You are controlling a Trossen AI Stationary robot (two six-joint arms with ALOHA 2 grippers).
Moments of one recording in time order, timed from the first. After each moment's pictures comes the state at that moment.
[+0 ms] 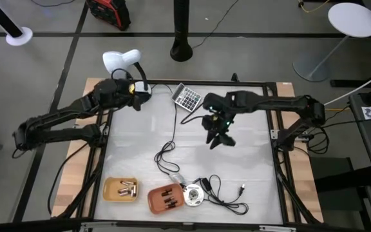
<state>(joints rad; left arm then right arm) 0.53 0.75 0.64 -0.19 0.00 -0.60 -0.16 1.61 1.41 -0.93 -0.77 -0.28</state>
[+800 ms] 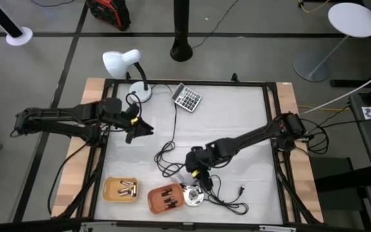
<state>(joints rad) 0.12 0.75 0.64 -0.28 0.21 -0.54 0.29 1.91 1.41 -0.55 -0.16 0.13</state>
